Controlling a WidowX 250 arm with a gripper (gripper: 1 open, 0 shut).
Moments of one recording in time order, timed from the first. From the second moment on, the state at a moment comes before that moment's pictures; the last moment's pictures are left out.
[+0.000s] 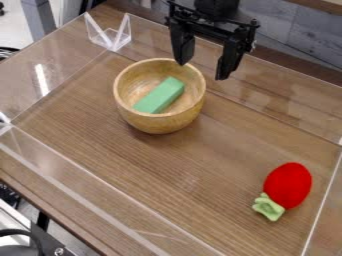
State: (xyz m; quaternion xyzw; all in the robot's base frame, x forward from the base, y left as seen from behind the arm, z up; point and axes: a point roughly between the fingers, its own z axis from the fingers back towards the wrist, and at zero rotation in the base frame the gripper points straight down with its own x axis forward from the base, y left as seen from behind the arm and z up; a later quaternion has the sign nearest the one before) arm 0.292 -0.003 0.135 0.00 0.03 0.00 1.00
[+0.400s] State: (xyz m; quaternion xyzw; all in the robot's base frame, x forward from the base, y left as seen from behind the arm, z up) arm 0.292 -0.002 0.121 0.01 0.06 0.05 1.00
